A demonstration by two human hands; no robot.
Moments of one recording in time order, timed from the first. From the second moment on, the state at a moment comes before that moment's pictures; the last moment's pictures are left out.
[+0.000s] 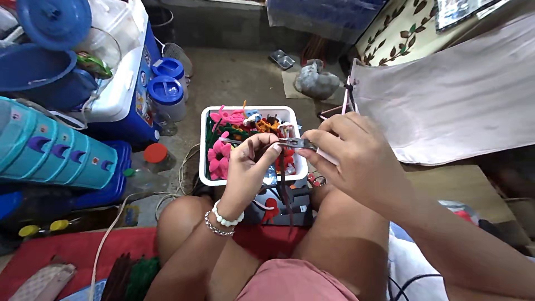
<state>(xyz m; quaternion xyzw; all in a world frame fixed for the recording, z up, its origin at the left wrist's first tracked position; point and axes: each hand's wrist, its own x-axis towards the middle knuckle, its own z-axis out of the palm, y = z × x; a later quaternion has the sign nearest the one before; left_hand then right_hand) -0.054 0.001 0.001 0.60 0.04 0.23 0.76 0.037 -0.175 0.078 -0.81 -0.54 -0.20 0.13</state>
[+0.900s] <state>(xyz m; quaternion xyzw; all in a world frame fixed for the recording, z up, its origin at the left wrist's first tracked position) -0.056 -0.007 0.002 0.53 -0.01 0.27 0.80 0.026 -0.178 0.063 -0.80 -0.51 -0.28 0.16</state>
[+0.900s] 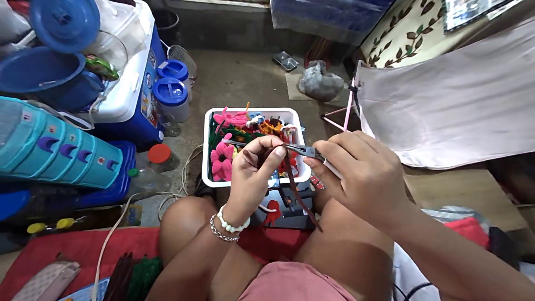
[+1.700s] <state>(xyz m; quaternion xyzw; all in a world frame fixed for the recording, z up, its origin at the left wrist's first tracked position) -0.050 0.000 -0.015 0.80 -0.04 0.53 0.29 0.020 -0.187 0.063 -0.85 -0.46 -0.08 0.23</state>
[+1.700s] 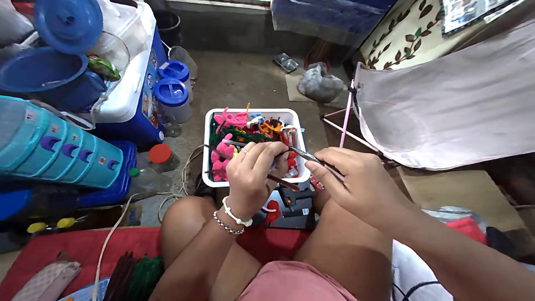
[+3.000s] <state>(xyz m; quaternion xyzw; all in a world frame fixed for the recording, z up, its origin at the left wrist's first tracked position) -0.060 0.010 0.012 0.53 -0.05 -0.10 0.84 0.063 -0.219 0.112 -0.64 -0.71 -0.31 -0.03</state>
